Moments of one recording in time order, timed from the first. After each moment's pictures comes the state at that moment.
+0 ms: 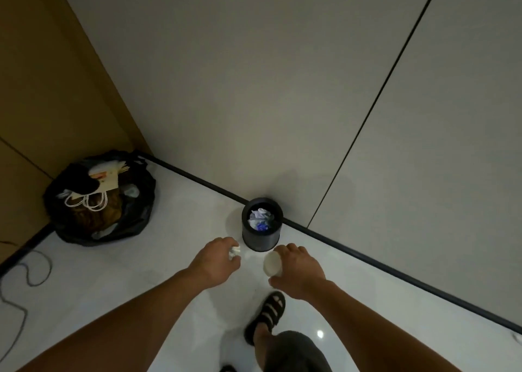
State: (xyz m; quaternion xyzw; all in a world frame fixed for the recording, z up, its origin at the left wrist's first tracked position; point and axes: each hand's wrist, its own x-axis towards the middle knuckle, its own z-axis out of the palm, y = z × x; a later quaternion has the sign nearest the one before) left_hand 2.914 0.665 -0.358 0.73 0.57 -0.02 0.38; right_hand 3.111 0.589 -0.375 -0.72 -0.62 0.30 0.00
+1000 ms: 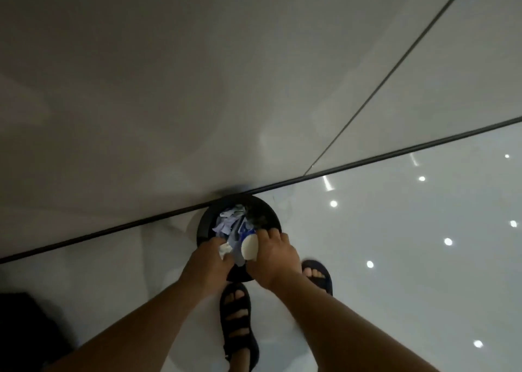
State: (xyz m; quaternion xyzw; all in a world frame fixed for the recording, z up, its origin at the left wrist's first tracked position) left_hand 3.108 1.030 -0.772 0.80 0.40 -0.28 0.37; right_hand 3.192 0.905 -0.800 -0.86 -0.25 0.43 0.11
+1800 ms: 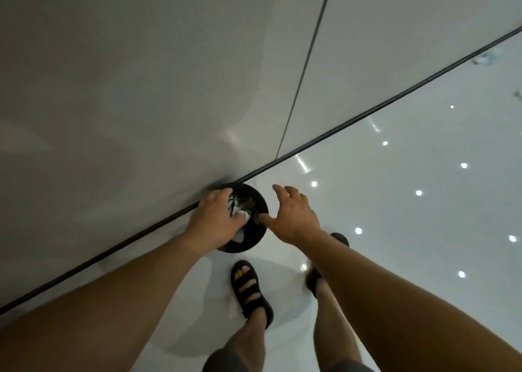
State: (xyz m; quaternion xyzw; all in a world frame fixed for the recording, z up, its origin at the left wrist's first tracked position) left_hand 3.142 1.036 -0.667 0.89 0.23 -0.27 0.30; right_hand 3.196 0.867 -0.700 -0.91 -0.10 0.36 0.18
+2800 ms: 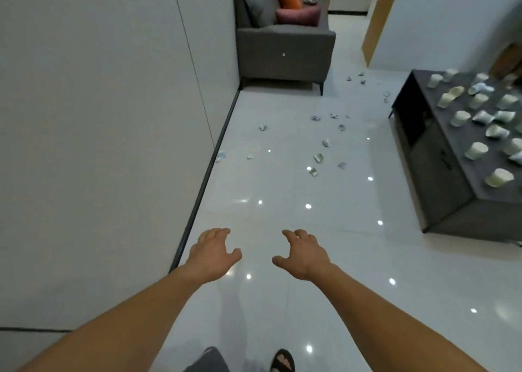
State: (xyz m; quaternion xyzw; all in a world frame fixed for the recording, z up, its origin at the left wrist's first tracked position) left_hand 3.247 0.559 -0.340 0.92 -0.25 -0.27 0.12; right_hand 3.124 0.371 -0.364 -0.91 0.27 0.20 0.24
